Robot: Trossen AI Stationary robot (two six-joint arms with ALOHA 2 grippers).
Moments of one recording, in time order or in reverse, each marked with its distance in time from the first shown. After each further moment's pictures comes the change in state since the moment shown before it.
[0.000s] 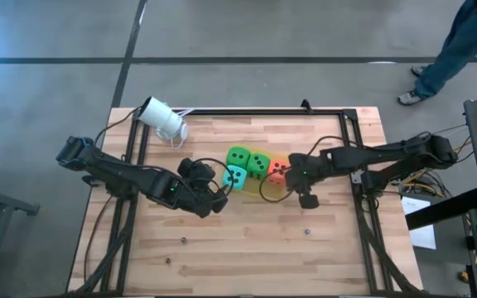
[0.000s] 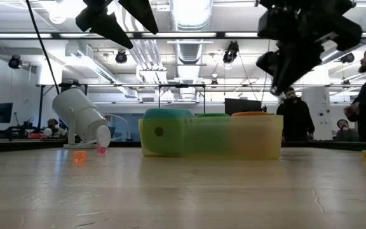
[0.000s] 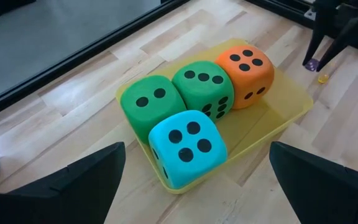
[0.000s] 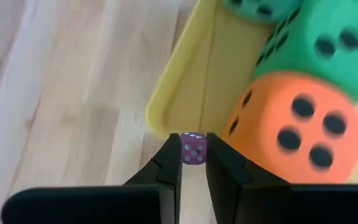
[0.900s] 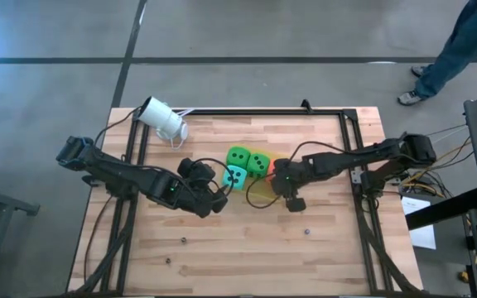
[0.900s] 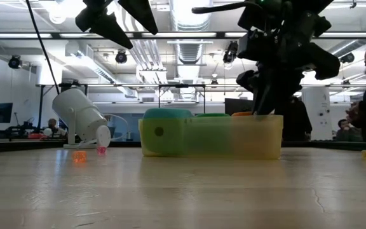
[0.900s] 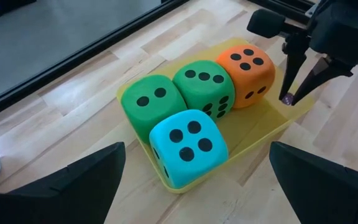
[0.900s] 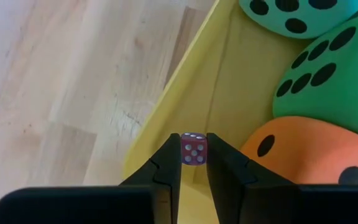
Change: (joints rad) left arm 0.000 0.000 0.000 -0.003 0.000 0.000; right arm -0.001 0.226 0.021 0.179 -0.006 -0.097
